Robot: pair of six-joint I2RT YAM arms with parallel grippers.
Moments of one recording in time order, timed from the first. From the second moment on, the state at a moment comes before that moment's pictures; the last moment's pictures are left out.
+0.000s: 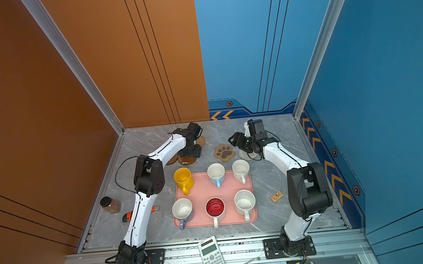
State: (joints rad) left arm -0.43 2.46 2.17 -1.02 -0.22 -0.23; right arm 0.22 1.69 1.21 -0.22 -0.38 0.68
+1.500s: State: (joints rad) left arm -0.41 2.66 2.62 -0.96 -0.14 -0.27; right arm 0.23 1.69 1.21 -0.22 -0.38 0.68
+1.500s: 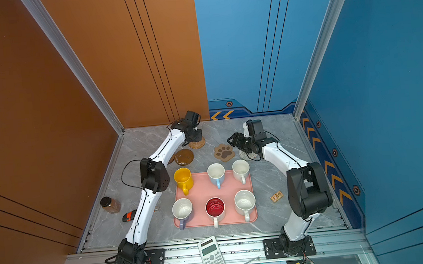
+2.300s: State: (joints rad) left arm -0.40 2.70 2.56 -0.90 -0.03 -0.42; right arm 0.23 1.69 1.20 -0.22 -0.38 0.68
